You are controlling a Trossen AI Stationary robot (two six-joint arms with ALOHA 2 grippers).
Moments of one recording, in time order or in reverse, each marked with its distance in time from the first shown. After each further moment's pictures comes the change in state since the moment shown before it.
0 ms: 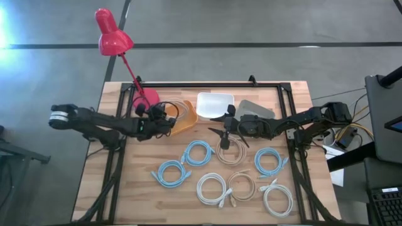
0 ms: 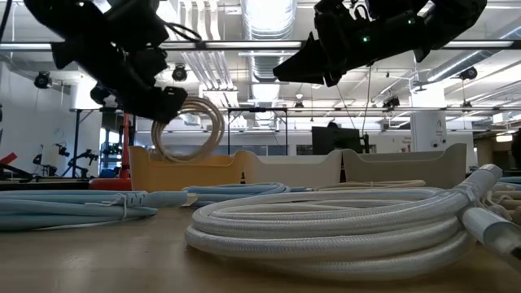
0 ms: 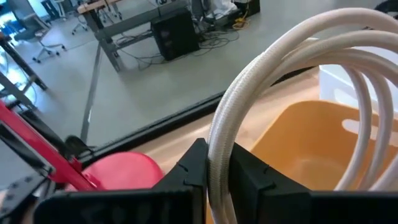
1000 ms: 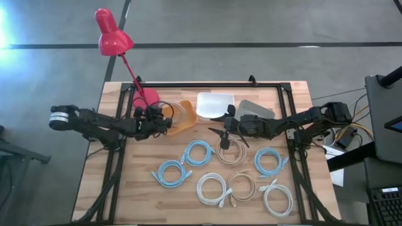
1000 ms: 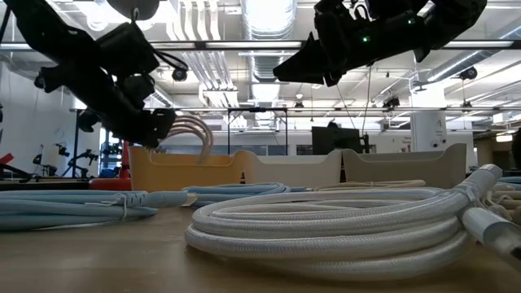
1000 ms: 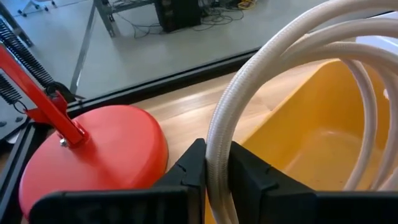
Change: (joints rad) left arm 0.078 0.002 -0.128 0.076 0.103 -0.141; right arm 0.000 0.000 0.000 0.000 -0.001 -0.004
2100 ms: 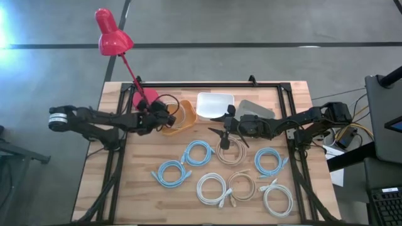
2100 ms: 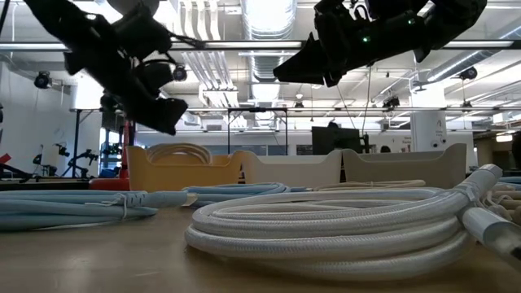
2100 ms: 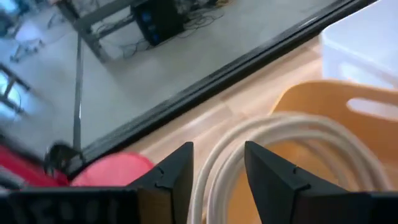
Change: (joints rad) left arm 0.050 -0.015 0.128 -0.019 0.079 0.359; right arm 0.000 0.000 0.000 -0.004 -0.001 0.004
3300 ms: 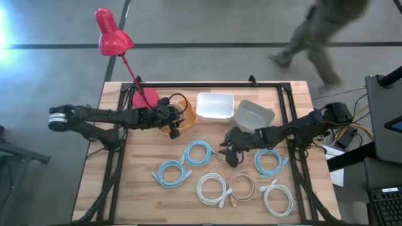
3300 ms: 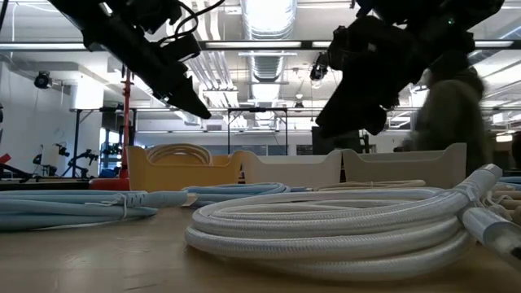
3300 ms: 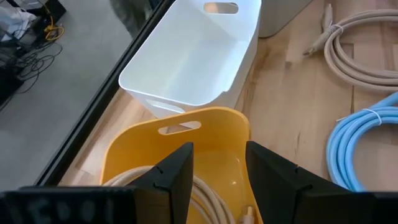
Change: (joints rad) left arm -0.001 0.000 0.134 0.010 0.620 0.440; right arm 0.160 0.000 0.000 -0.466 -0.118 0.607
